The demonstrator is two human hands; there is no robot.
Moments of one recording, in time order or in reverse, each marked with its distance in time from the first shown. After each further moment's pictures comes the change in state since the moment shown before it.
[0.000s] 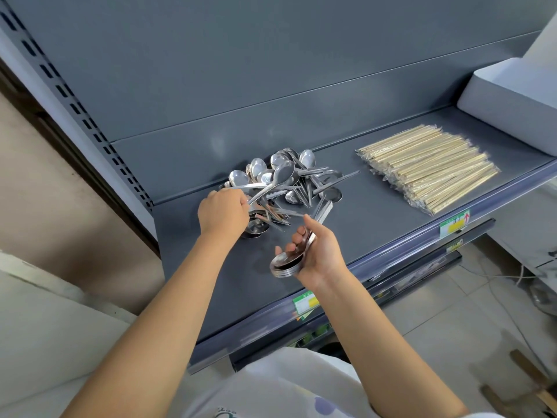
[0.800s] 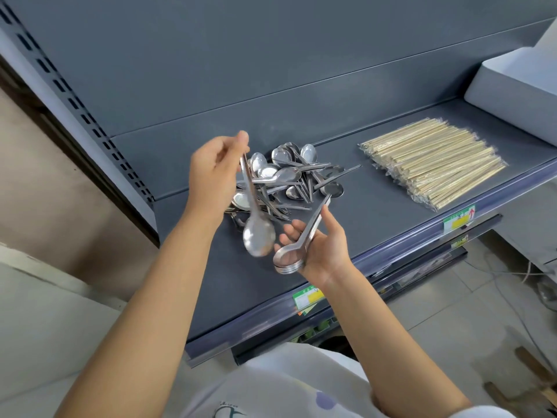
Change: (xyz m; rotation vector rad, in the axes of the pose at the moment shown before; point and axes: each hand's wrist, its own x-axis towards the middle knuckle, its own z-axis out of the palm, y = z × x) left_hand -0.011 0.035 -0.067 -1.050 0.201 0.005; right_hand -0.002 -0.009 -0.006 -0.045 -0.118 0.010
